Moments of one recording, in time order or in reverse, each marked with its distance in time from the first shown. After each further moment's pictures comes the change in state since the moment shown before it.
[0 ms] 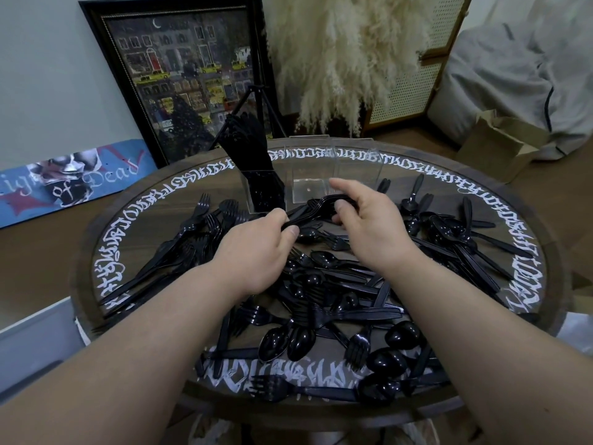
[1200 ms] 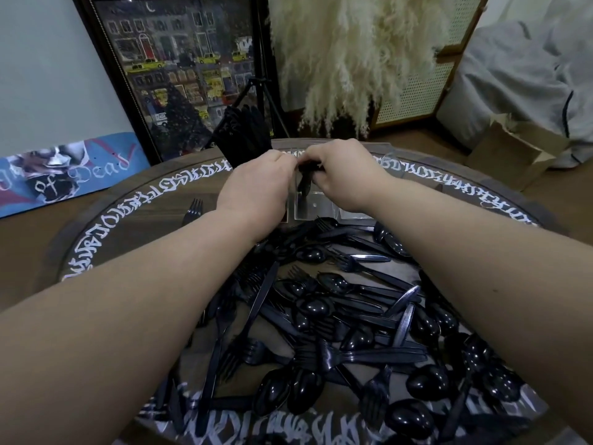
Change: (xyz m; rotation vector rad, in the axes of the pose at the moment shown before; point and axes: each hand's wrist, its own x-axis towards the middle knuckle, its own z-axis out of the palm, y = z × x) left_hand 0.107 -0.025 -0.003 0.241 0.299 0.141; right_hand 0.121 -0.010 0.018 -0.640 -0.238 -0.364
